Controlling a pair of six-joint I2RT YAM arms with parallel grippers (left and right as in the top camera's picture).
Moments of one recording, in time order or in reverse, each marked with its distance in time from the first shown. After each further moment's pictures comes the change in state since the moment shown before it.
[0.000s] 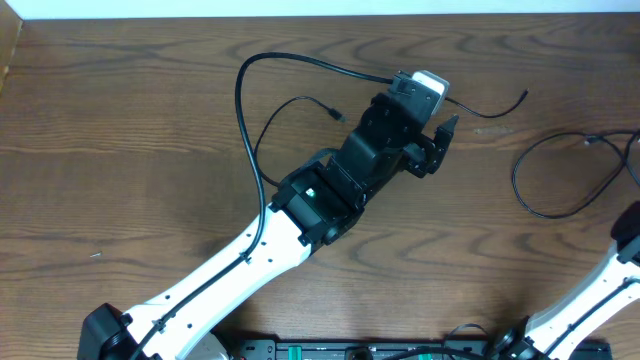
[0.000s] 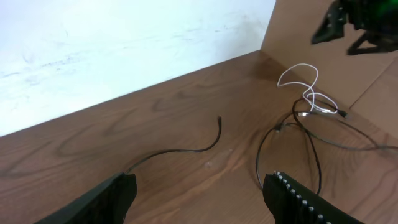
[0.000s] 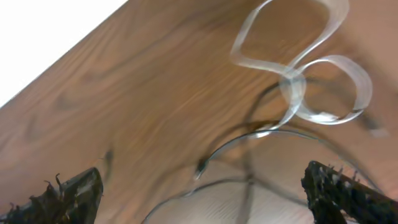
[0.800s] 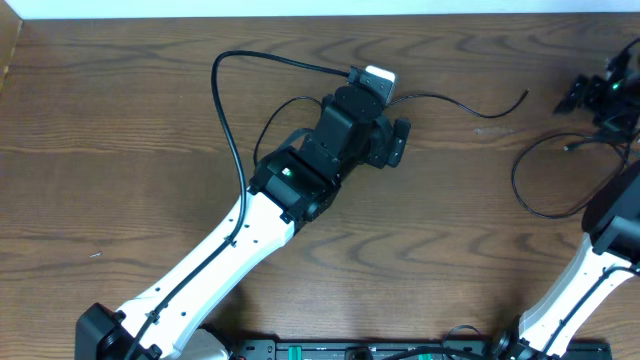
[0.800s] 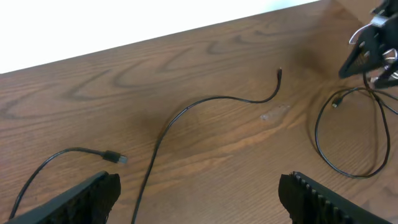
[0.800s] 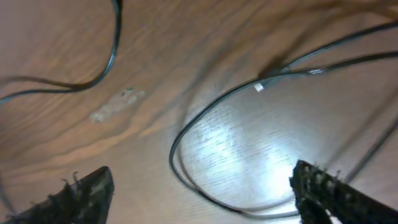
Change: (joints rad) left arm 0.136 0.000 0.000 -0.242 0.000 -0.042; right arm 0.208 -0.008 -0.414 -0.085 -0.017 0.033
